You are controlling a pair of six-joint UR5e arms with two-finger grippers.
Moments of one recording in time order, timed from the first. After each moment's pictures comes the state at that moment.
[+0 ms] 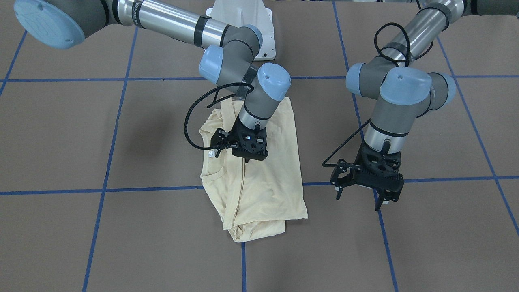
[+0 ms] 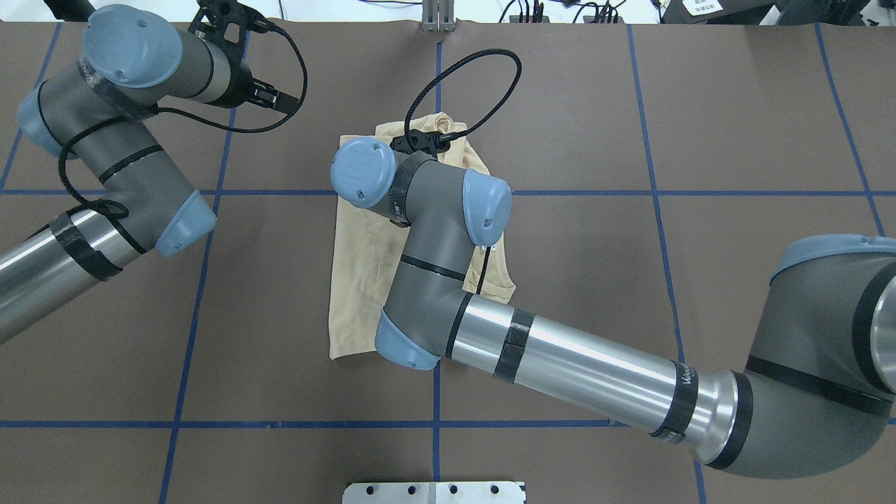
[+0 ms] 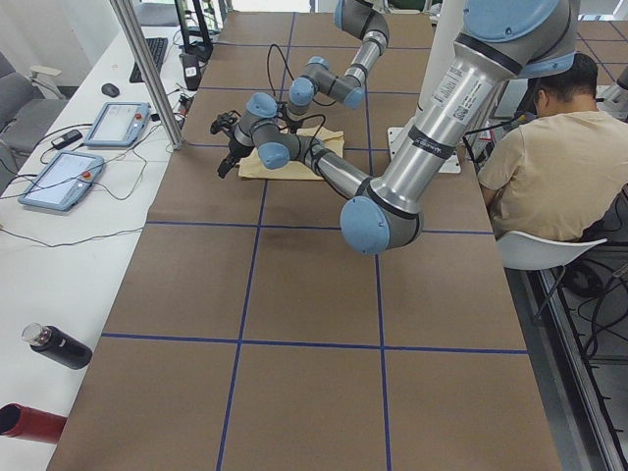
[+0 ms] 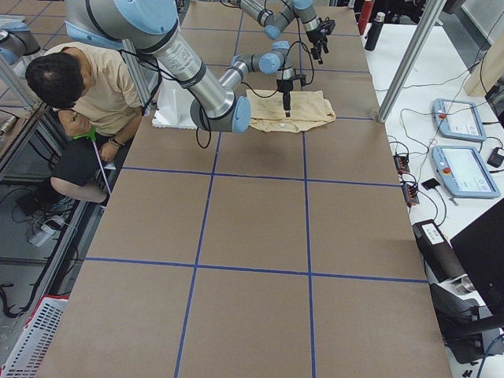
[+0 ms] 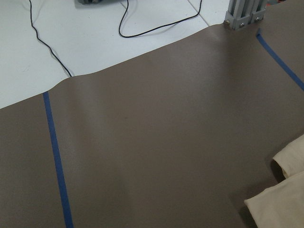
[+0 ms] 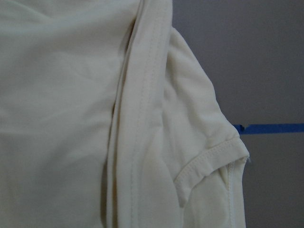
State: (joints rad) left arm -0.87 -2.16 -1.45 -2.10 -1.76 -0.63; right arm 0.48 -0.50 1.13 -1.75 1.56 1.21
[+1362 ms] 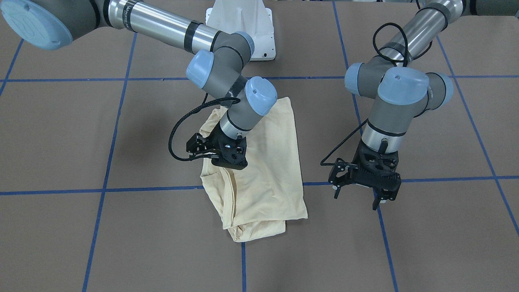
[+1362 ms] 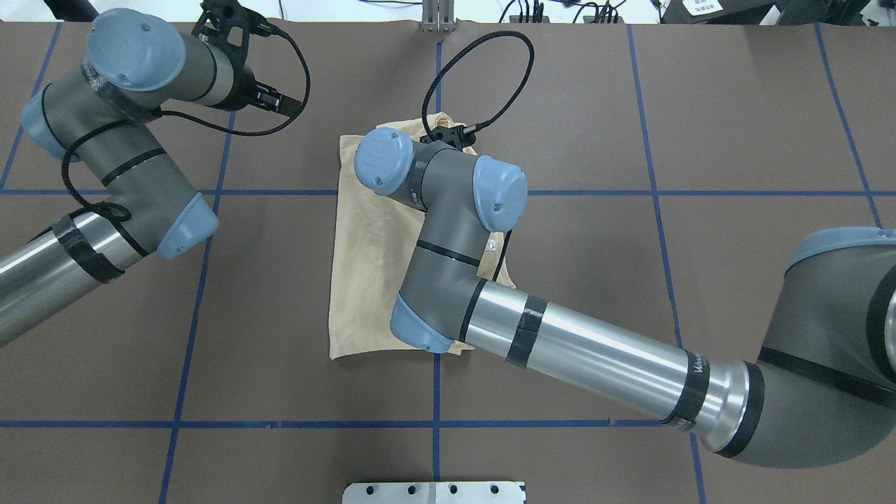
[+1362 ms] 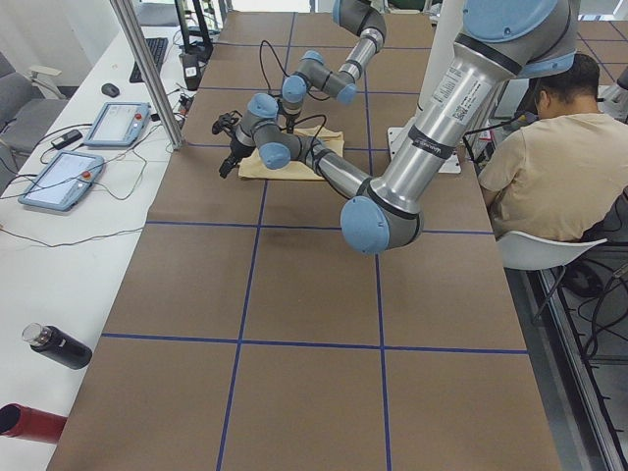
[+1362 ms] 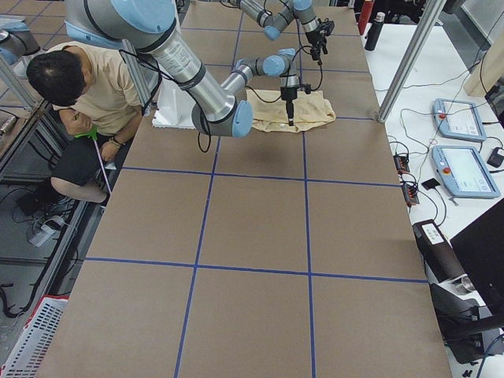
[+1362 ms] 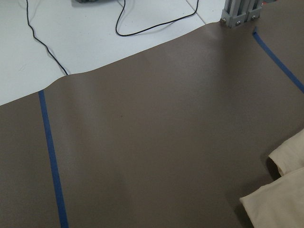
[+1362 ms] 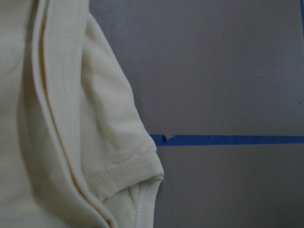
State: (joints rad) left arm -0.86 -2.16 -1.45 -2.10 -1.76 -0.63; right arm 0.53 -0.56 1.18 -1.92 1.56 1.08
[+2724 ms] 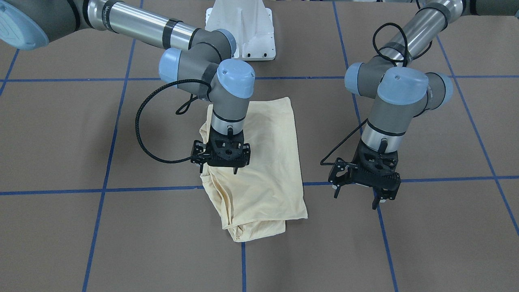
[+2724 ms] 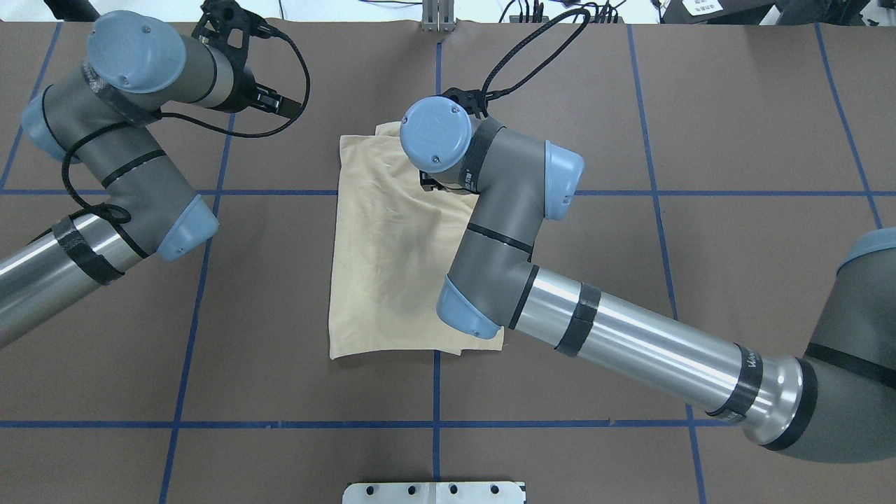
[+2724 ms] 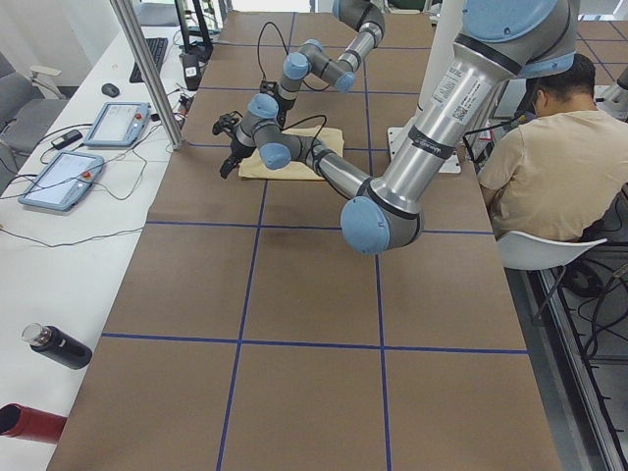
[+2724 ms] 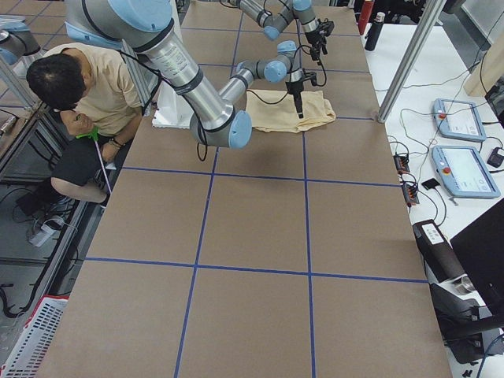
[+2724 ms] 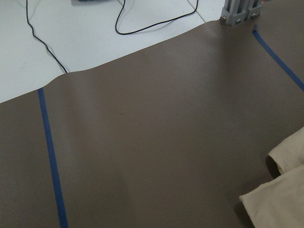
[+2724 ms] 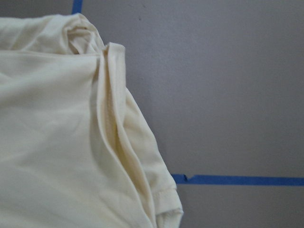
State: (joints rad) left arm -0.86 -2.16 -1.45 -2.10 -1.76 -0.63; right arm 0.57 -0.61 1.24 -1.55 1.57 1.12
